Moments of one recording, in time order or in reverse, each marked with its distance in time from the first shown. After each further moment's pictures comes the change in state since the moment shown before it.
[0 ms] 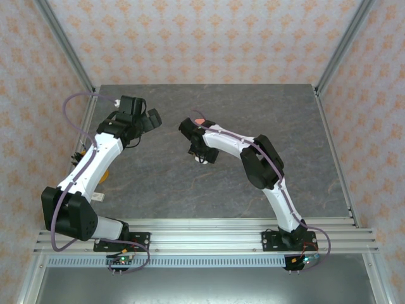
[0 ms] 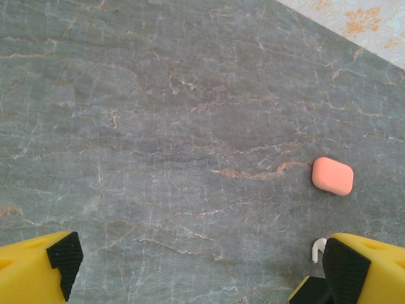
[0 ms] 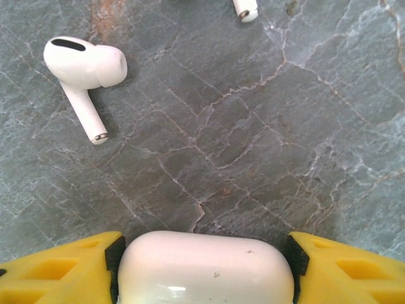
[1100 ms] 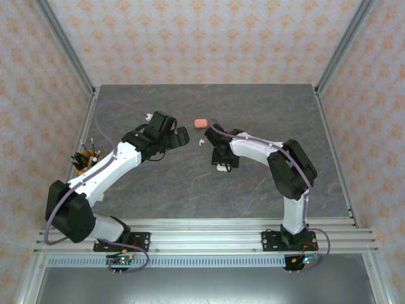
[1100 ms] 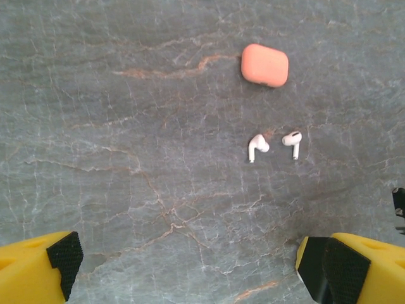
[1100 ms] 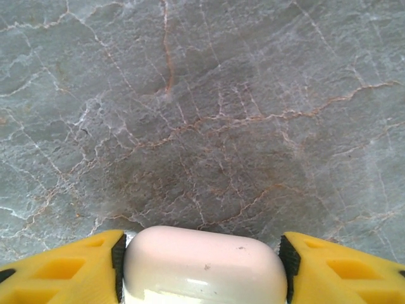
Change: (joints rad) left arm -0.299 0.019 -0.086 0.035 0.010 -0.128; right arm -0.105 -0.343 -0.513 0.195 -0.029 -0.402
